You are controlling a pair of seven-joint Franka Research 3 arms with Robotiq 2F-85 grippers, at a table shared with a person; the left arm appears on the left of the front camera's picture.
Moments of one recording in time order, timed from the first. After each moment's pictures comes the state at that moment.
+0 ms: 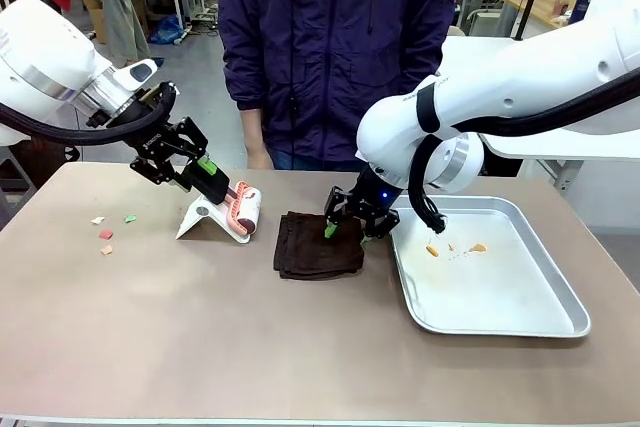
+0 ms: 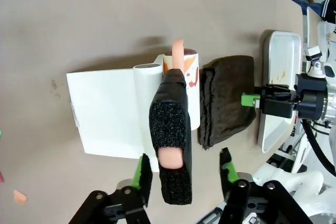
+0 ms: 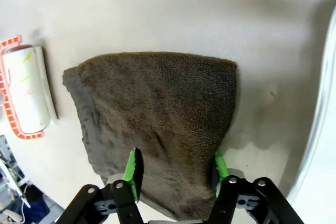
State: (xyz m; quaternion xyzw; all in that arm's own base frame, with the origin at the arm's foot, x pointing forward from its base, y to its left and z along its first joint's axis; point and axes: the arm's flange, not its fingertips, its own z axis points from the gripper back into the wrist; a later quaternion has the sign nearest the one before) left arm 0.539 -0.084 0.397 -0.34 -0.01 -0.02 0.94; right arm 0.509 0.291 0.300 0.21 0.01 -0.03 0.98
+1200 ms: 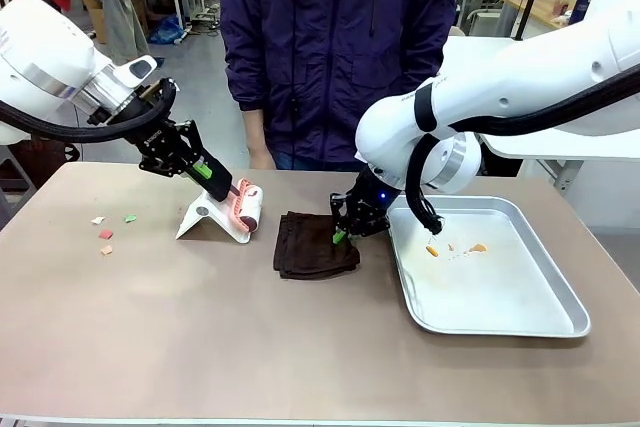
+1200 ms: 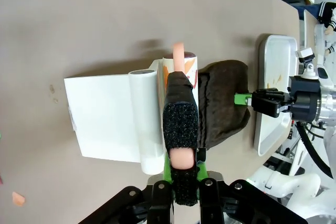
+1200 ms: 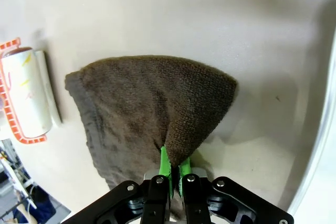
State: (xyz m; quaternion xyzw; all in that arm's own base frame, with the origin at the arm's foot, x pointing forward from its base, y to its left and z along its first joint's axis) left arm 0.541 -0.084 0.402 -0.34 -0.02 -0.01 0.94; right arm 0.512 0.293 0.297 0.22 0.01 -0.04 0.97
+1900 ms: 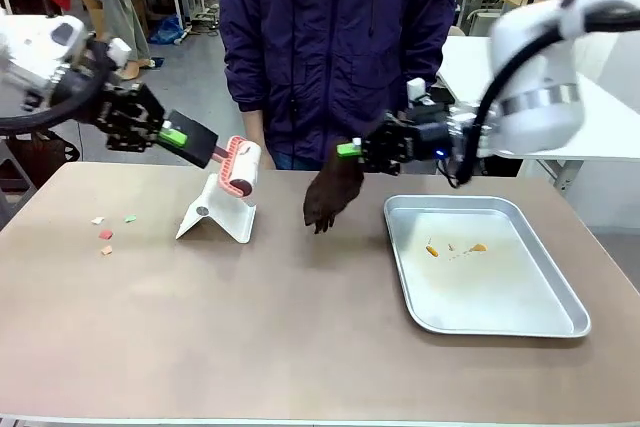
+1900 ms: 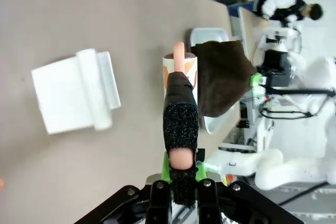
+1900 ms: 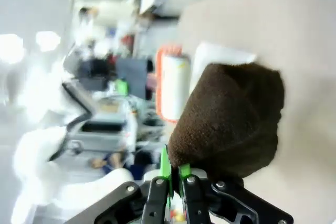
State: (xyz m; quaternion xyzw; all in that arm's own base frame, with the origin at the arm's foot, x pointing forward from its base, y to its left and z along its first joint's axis) left arm 0.482 -0.026 0.457 -0.47 -0.08 -0.06 0.88; right arm 0.493 0.201 0.384 0.62 -0.07 0.07 0.78
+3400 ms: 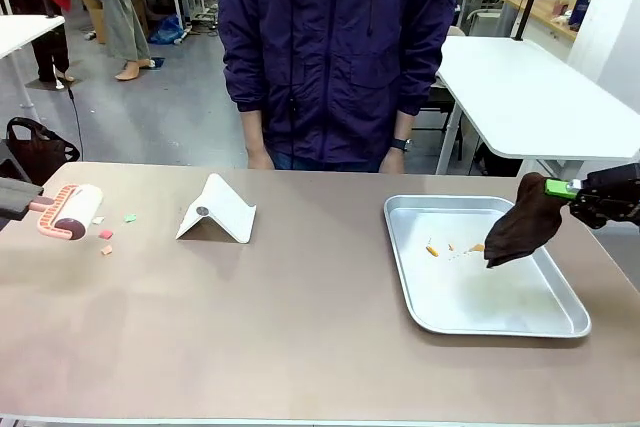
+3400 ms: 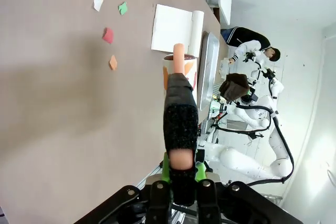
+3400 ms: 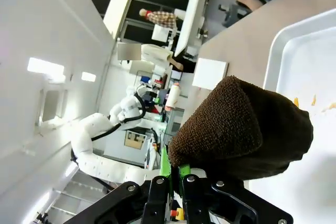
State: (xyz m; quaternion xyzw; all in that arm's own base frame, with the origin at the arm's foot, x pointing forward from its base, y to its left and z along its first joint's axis) left arm 0.379 0.249 0.364 -0.56 -0.03 0.09 0.82; right arm 0.354 -0.083 0.361 0.66 -0.20 0.00 0.73
